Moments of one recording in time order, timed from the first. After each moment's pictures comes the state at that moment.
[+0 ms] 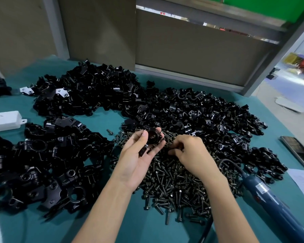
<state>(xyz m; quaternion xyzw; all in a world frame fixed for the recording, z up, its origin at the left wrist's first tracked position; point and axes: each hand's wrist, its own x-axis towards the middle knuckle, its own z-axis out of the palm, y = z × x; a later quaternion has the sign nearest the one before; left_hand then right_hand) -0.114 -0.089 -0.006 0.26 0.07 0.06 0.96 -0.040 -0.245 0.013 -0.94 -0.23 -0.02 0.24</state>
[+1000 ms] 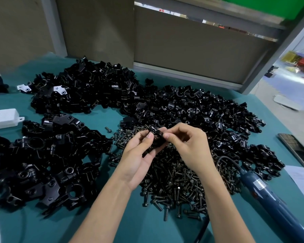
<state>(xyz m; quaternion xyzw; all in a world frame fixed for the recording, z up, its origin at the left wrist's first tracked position) -0.116 -0.095 -0.004 0.32 0.07 0.04 0.94 -0.060 -0.233 0.031 -0.82 -0.28 -0.07 0.49</state>
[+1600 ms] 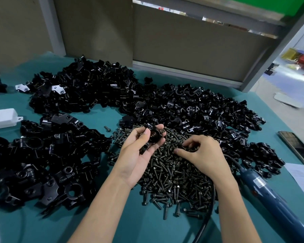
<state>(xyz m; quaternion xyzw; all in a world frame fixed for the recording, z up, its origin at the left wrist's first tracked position) -0.114 -0.094 -0.006 0.32 0.05 0.06 0.94 -0.049 -0.278 0.012 -0.95 -0.12 -0.04 0.28</state>
